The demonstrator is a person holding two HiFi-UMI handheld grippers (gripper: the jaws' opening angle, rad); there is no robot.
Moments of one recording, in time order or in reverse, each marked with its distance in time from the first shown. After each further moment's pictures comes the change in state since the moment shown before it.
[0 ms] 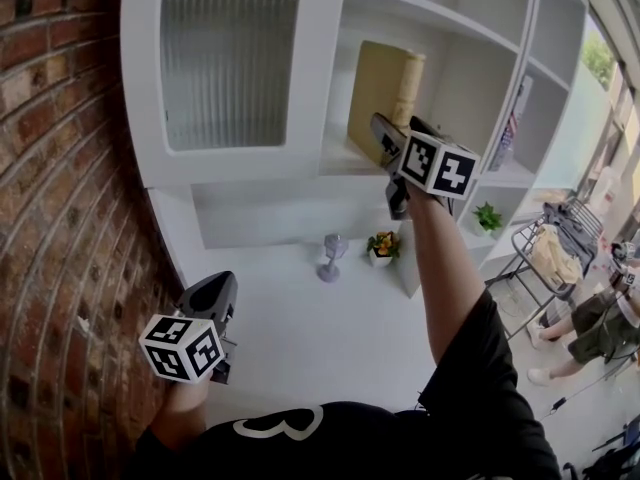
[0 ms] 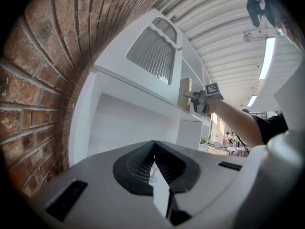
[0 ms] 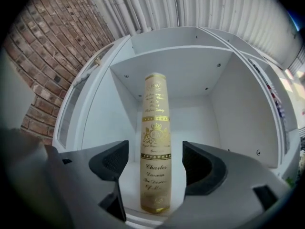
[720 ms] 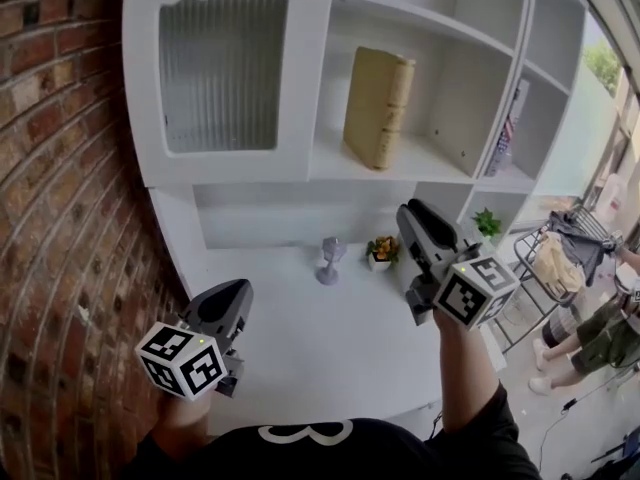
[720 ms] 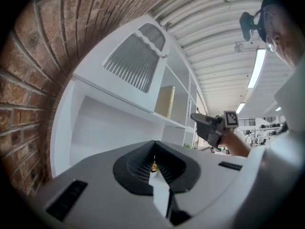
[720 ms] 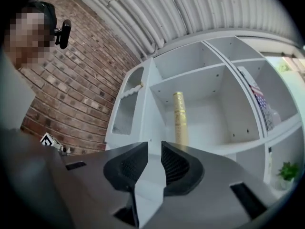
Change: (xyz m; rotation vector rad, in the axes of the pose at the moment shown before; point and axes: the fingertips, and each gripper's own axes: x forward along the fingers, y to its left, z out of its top) left arm -0.016 -0.070 0.021 -0.020 -0.049 -0.132; right arm -0.168 0.051 -0.043 0.007 -0.048 0.308
